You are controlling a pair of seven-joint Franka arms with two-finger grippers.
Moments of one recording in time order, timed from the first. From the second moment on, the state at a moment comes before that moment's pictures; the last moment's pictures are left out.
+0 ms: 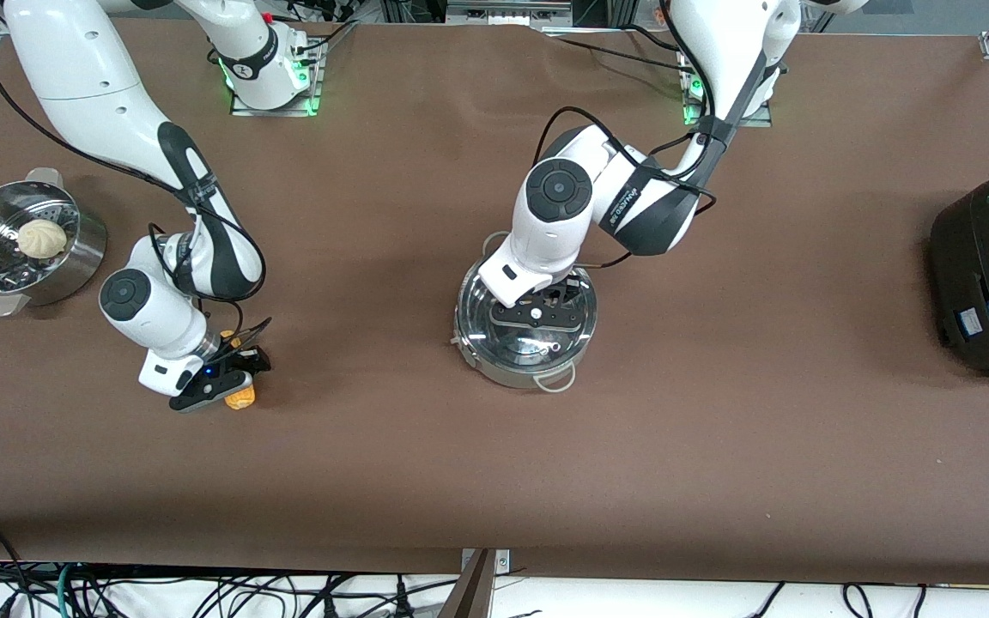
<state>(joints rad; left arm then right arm) -0.60 0.64 -0.08 -1.37 -0.01 2.03 -0.60 0.08 0.68 -0.01 -1.81 0.04 2.65 -0.40</state>
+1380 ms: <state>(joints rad) -0.22 0.44 -0.06 -1.34 0.00 1.62 0.04 0.11 0.46 0.04 -1.67 0.06 2.10 -0.17</state>
